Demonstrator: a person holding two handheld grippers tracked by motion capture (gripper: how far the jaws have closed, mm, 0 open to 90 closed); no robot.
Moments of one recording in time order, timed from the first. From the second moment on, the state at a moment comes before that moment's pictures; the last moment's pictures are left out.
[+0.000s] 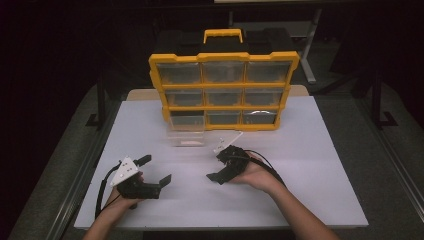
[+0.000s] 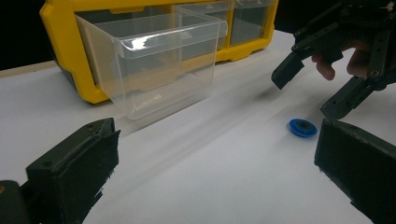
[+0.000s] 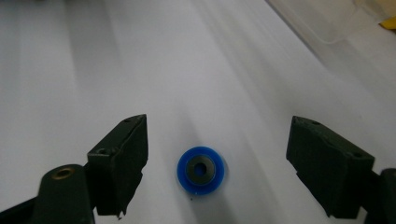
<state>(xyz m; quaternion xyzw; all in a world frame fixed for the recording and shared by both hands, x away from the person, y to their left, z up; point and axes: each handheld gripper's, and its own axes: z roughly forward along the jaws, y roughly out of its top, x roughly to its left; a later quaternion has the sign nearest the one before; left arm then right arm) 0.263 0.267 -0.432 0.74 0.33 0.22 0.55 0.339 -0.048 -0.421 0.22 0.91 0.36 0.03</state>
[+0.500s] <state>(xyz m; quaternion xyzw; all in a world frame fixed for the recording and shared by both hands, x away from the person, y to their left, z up) 0.263 0.267 -0.432 0.74 0.33 0.22 0.55 0.337 -0.043 -0.428 0.20 0.92 0.33 0.03</state>
